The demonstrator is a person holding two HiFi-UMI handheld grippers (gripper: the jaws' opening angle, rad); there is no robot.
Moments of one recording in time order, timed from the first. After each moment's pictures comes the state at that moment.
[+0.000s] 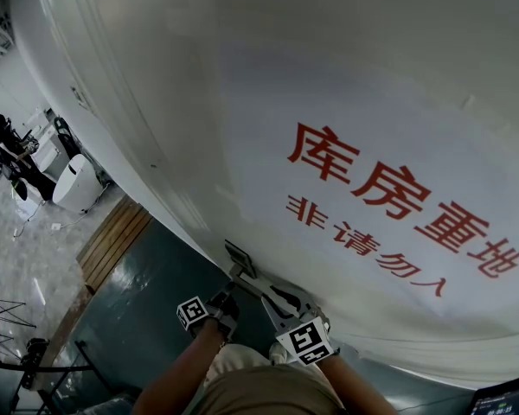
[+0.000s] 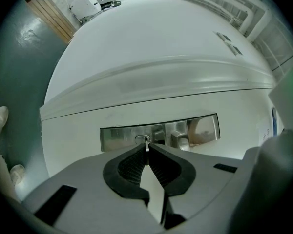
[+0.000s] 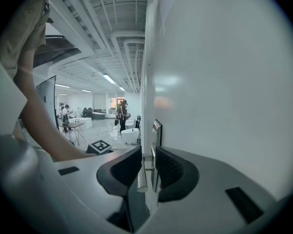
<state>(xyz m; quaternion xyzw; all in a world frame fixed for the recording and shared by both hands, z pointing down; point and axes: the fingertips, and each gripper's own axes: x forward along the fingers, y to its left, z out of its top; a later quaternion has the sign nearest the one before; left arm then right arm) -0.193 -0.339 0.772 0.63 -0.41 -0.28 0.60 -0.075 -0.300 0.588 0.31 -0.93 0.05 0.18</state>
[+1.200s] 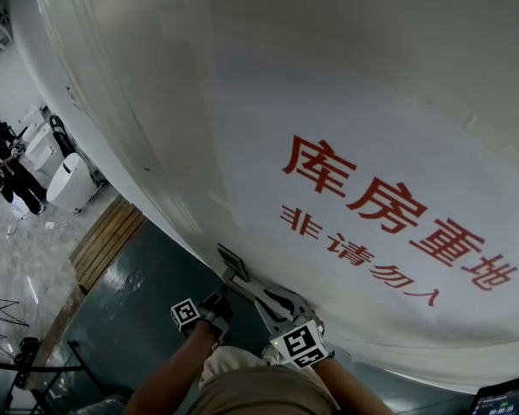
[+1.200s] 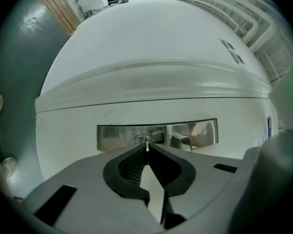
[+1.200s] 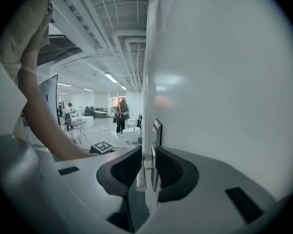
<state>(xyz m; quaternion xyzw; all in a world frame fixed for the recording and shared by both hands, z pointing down) -0.189 -0.343 0.771 0.61 -0.38 -0.31 0.62 -0.074 -0.302 0.588 0.30 -0.93 0.04 0.19</state>
